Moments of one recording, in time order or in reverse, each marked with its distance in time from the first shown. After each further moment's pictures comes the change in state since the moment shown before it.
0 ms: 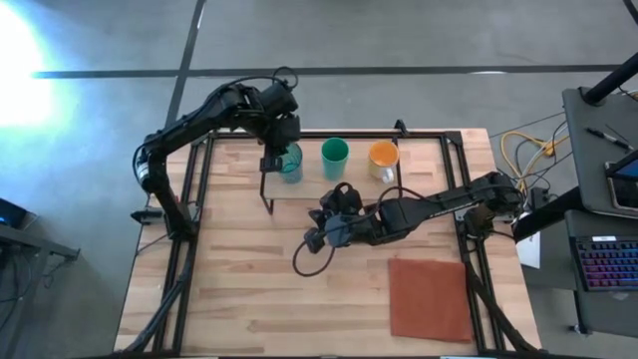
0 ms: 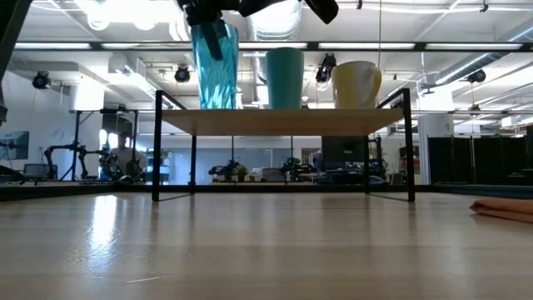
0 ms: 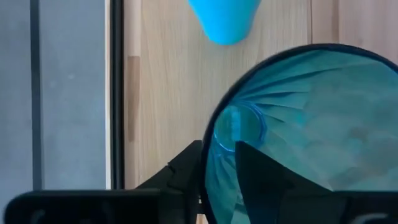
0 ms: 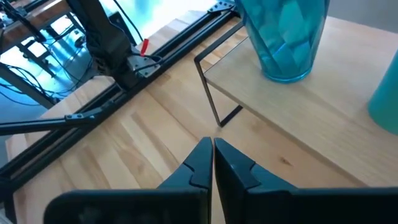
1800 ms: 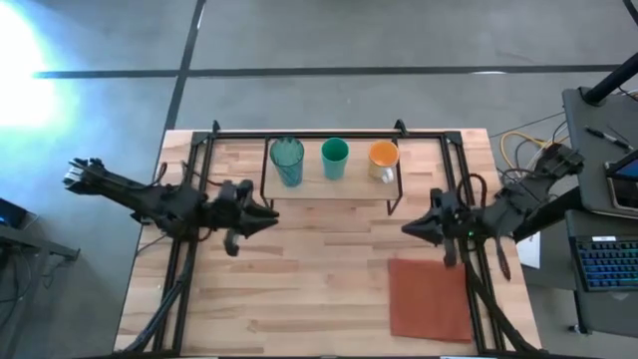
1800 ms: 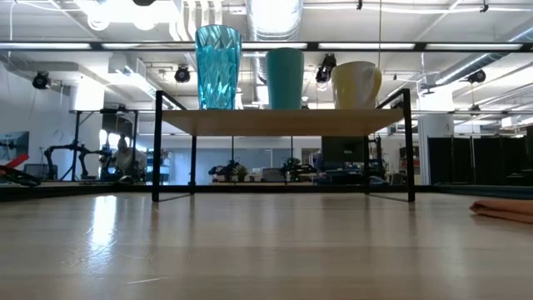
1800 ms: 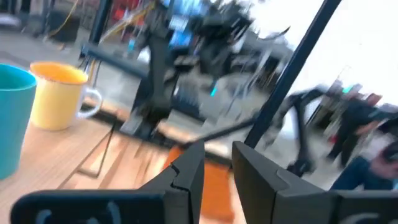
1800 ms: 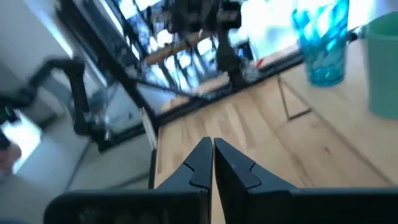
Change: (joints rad) left arm -0.744 -0.822 -1.267 1.592 -0.293 -0.872; right arm 0.389 -0.916 -0.675 0.177 -0.029 -0.203
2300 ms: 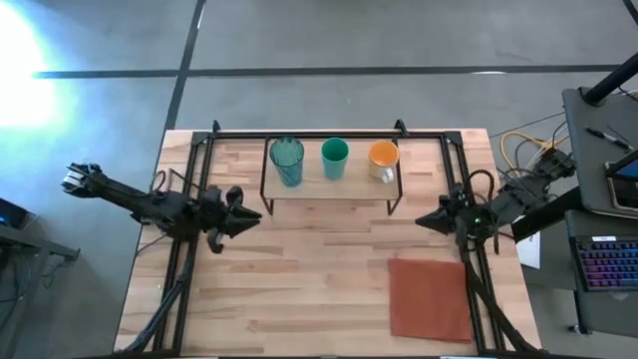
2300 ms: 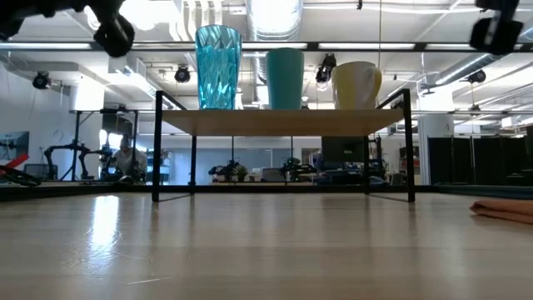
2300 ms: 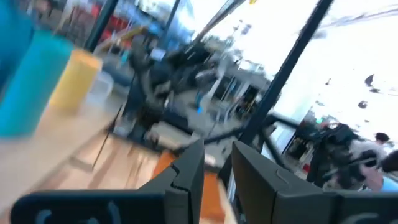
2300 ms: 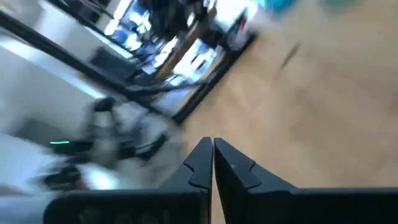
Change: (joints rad) left arm 0.001 -0.286 -0.453 0.332 0.023 -0.043; right arm -0.029 -0.440 -0.439 0.071 -0.016 0.337
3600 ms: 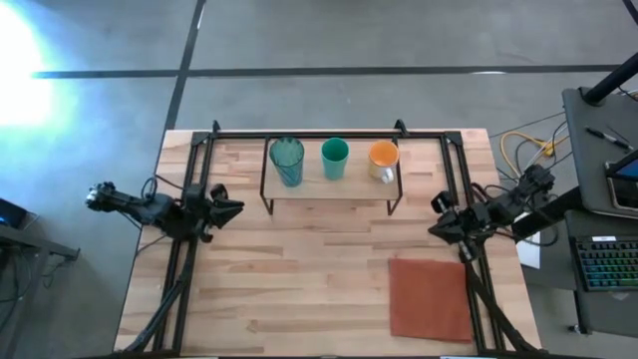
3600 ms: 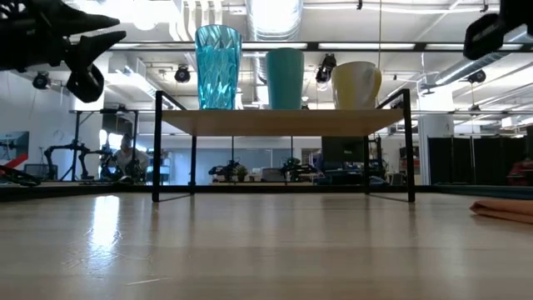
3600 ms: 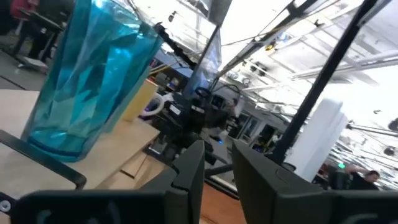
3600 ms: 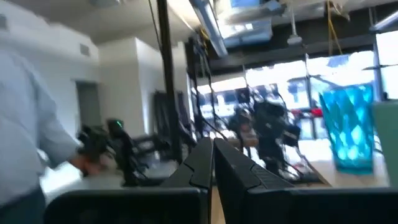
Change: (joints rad) left arm 0.006 -0.545 -0.312 -0.183 -0.147 0.029; right arm -0.016 -0.448 -0.554 0.754 -0.244 -0.975
